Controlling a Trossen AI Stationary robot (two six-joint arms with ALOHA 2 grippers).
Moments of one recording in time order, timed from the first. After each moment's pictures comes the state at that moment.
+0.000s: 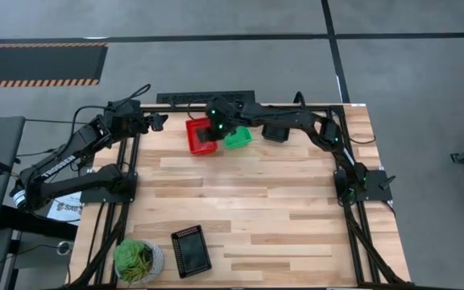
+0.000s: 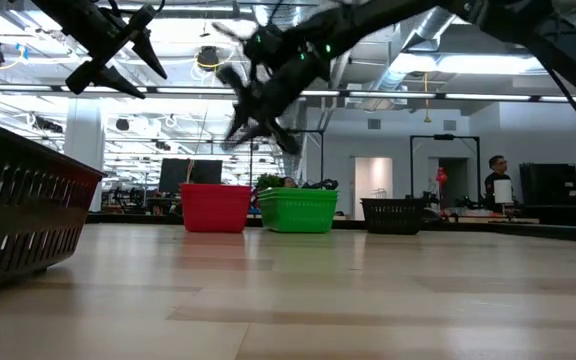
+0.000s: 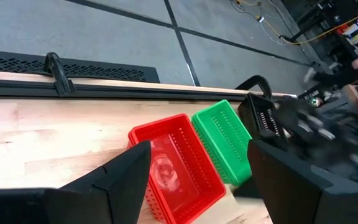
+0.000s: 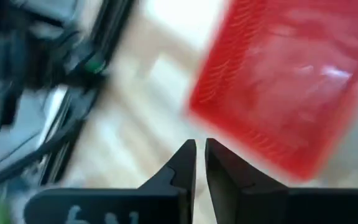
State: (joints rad) left arm 0.68 0.69 0.78 -0.59 -0.12 -0.76; right arm -0.32 2.24 2.01 -0.58 -0.30 0.81
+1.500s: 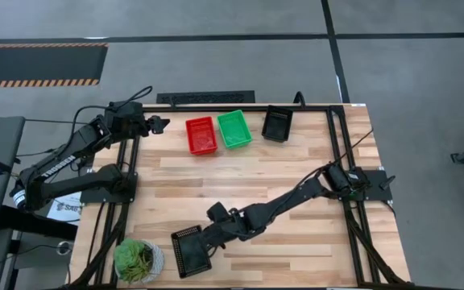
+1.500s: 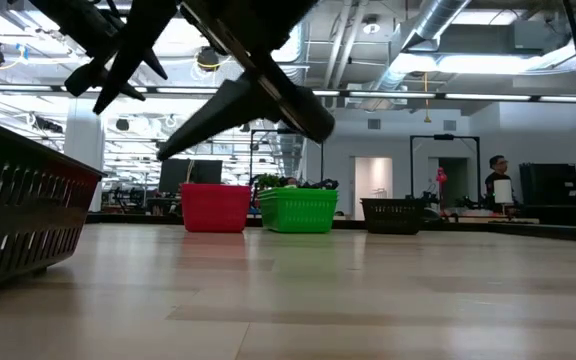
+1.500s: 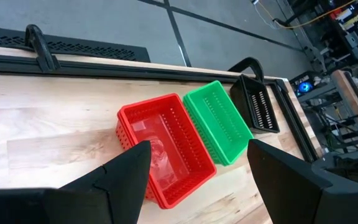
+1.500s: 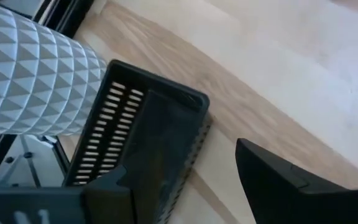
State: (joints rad) left arm 0.68 0.69 0.78 -0.62 -0.04 -0.79; right arm 0.39 2.25 1.81 -0.39 0.29 1.23
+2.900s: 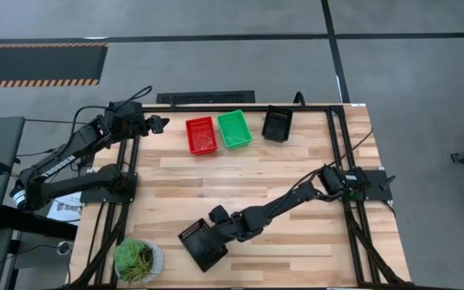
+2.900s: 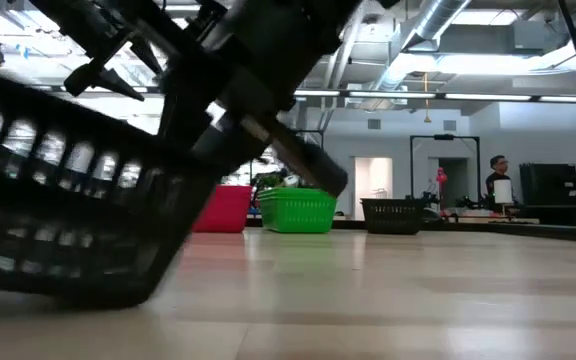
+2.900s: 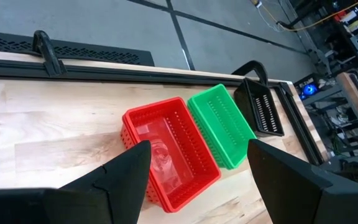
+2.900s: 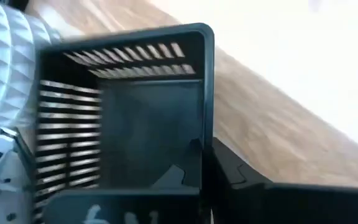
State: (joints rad) left arm 0.68 0.69 0.78 -0.62 -0.06 -0.78; right arm 0.38 2.31 1.78 -0.36 0.23 1.29
